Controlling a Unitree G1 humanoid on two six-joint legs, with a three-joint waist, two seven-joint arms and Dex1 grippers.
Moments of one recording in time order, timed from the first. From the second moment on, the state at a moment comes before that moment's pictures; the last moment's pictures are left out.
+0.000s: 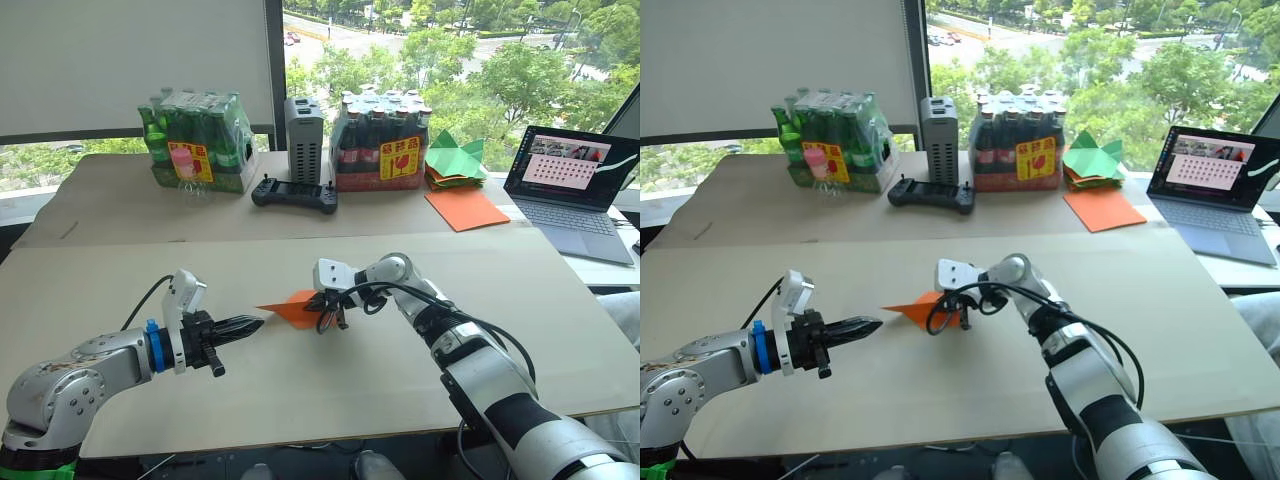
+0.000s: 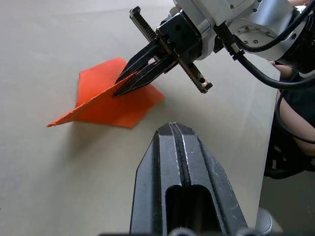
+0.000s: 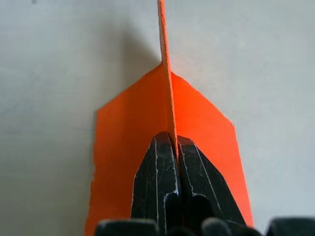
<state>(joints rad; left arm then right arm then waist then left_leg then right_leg) -0.12 0.74 0.26 -0.42 -0.94 0.98 -0.72 -1.03 -0.21 0.34 0.95 -0.17 -0.19 1.15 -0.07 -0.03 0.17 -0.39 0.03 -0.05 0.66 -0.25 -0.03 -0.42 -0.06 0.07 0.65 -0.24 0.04</state>
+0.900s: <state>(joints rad) -0.26 0.75 0.18 -0.33 -0.90 0.95 -0.81 -0.66 -0.55 -0.11 0.19 -0.06 0.81 0.56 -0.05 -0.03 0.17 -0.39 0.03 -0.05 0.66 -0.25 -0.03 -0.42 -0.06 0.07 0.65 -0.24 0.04</state>
